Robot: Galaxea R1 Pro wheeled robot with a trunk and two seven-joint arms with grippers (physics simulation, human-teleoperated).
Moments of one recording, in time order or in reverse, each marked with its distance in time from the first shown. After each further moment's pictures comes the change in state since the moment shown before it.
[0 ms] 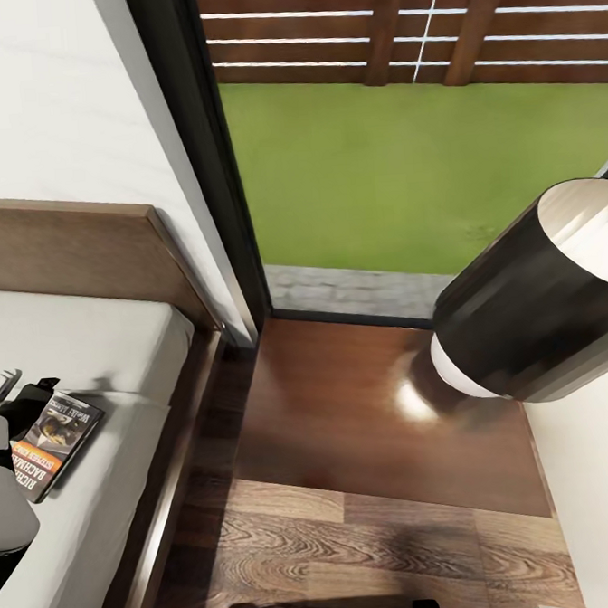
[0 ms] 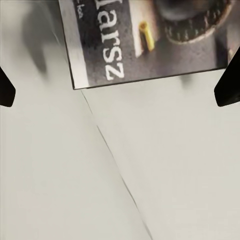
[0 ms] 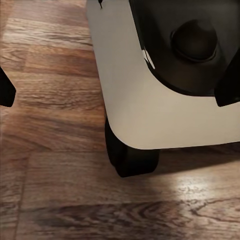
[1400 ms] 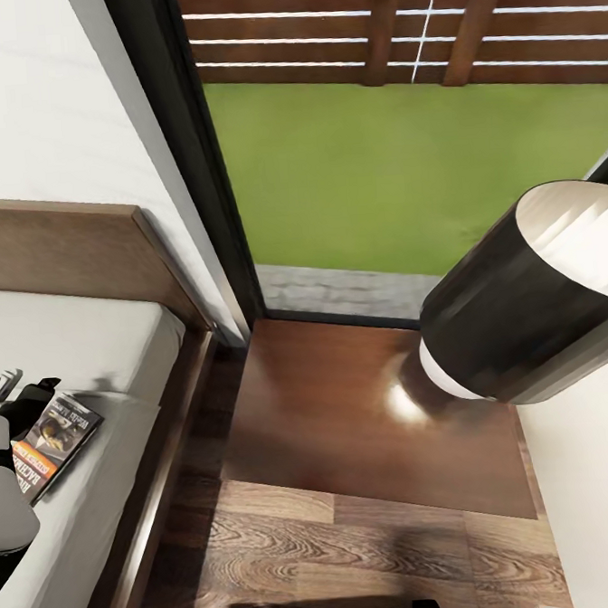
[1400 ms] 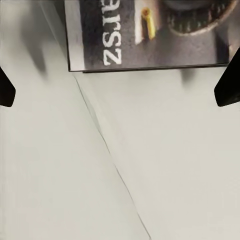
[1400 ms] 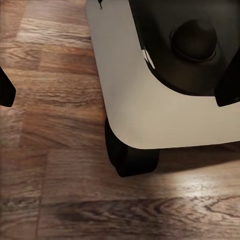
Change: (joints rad) left arm 0.000 -0.001 0.000 0.002 0.000 0.000 0.000; right arm 0.000 0.000 0.000 0.000 -0.002 0.000 0.000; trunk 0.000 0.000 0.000
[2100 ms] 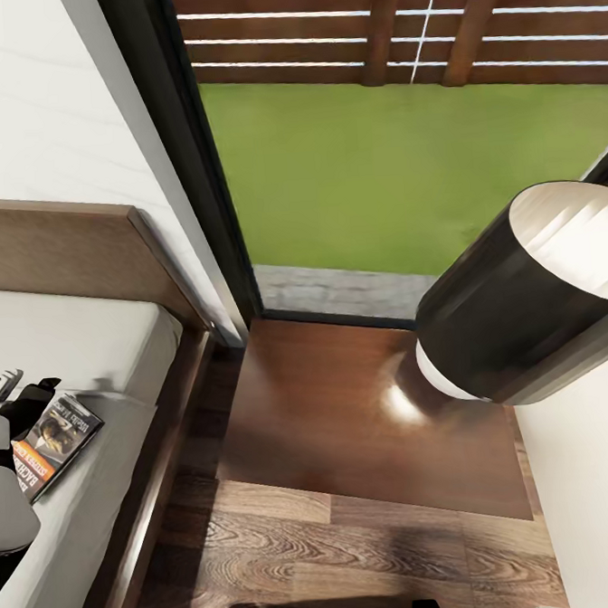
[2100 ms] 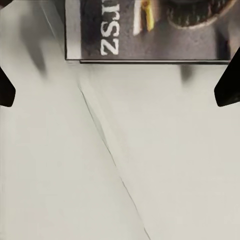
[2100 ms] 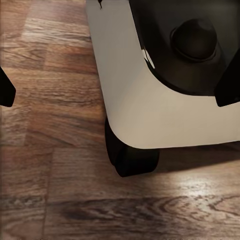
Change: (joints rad) left arm 0.000 -0.001 0.000 0.000 0.000 0.000 0.000; right arm 0.000 0.000 0.000 0.000 0.000 0.000 0.000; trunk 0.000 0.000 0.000
